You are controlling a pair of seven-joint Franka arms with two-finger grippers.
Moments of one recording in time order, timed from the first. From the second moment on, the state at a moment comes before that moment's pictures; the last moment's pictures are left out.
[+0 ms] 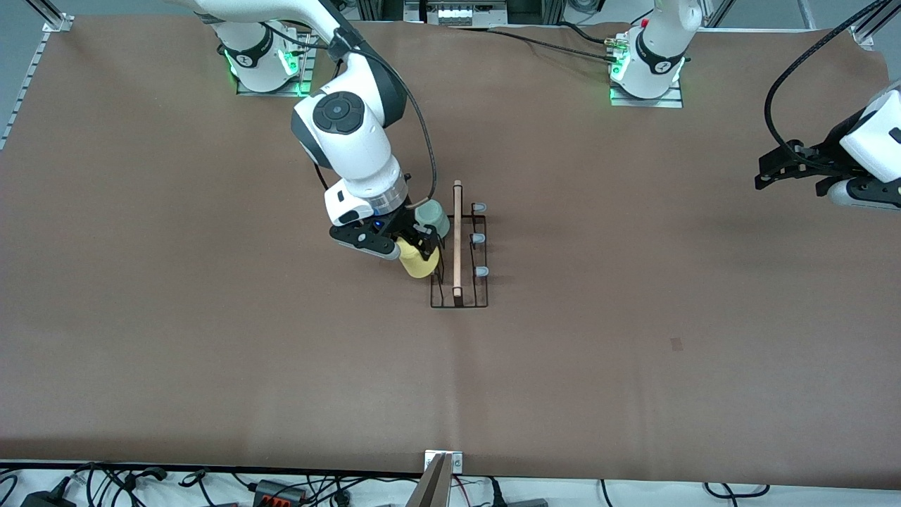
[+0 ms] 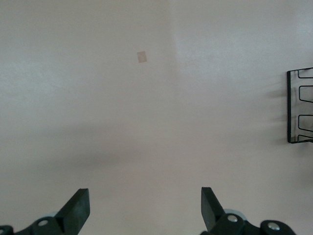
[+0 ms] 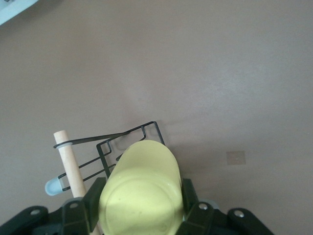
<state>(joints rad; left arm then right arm) 0.08 0.03 -0.08 -1.60 -0.04 1.58 0.09 0.51 0.48 0.16 -1.67 -0.10 2.44 1.10</state>
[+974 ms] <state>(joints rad) 0.08 0.03 -0.08 -1.60 -0.04 1.58 0.09 0.53 0.53 0.16 -1.67 -0.10 2.50 1.09</state>
